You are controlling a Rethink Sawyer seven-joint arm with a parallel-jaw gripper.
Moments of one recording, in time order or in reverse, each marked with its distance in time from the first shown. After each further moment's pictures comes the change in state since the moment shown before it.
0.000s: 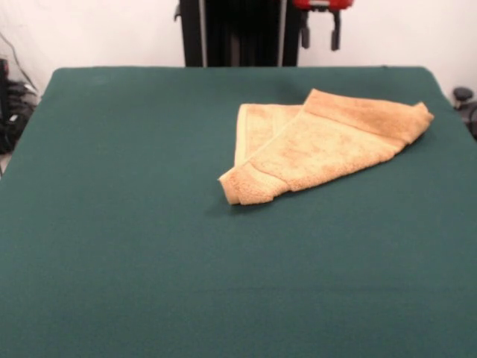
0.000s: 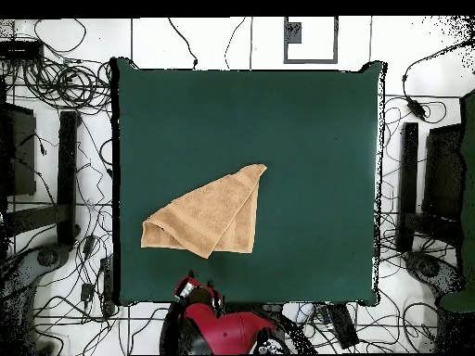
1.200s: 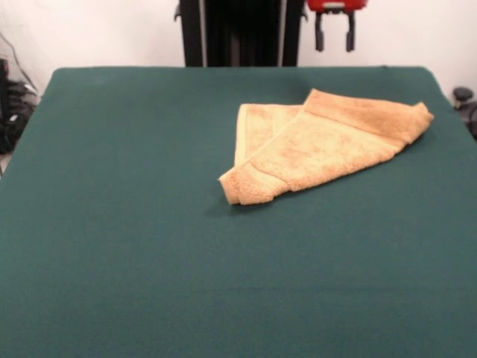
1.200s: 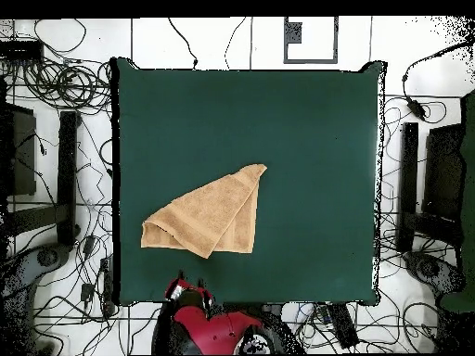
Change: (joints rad) arm 0.061 0.053 -0.011 -0.003 -0.006 -0.094 0.000
